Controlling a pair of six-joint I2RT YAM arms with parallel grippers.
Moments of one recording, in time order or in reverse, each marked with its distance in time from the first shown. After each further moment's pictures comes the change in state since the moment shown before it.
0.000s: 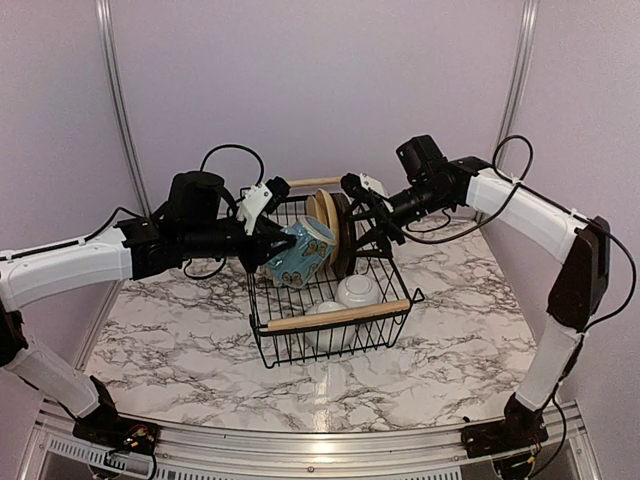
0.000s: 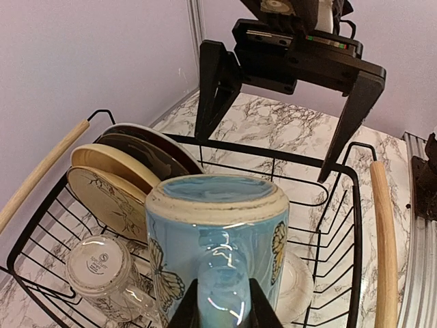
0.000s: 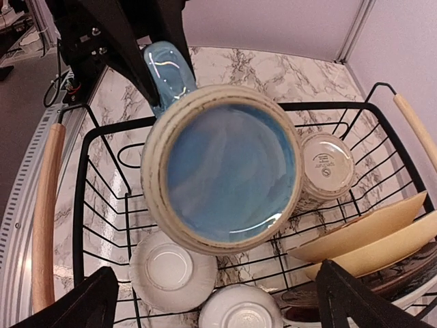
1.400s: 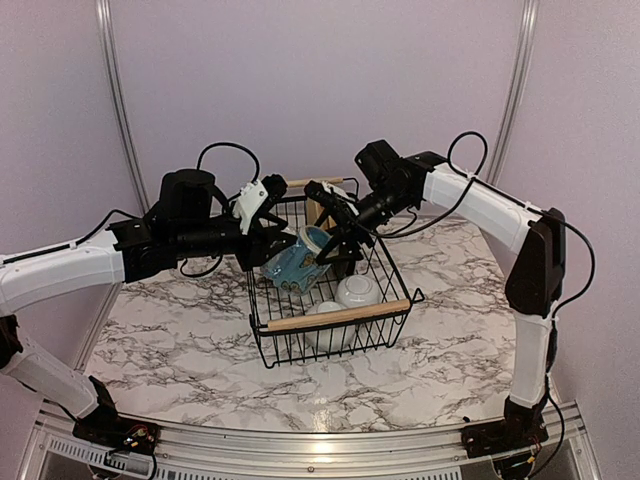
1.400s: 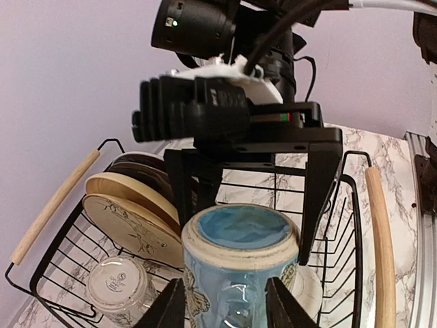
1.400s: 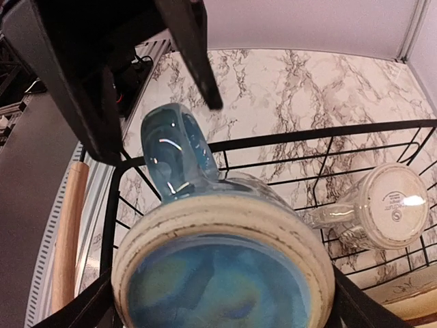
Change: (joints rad) left arm -0.002 -0.043 -0.027 0.037 0.034 0.107; right arm 0.095 0.261 0.312 -0.188 -0.130 0.048
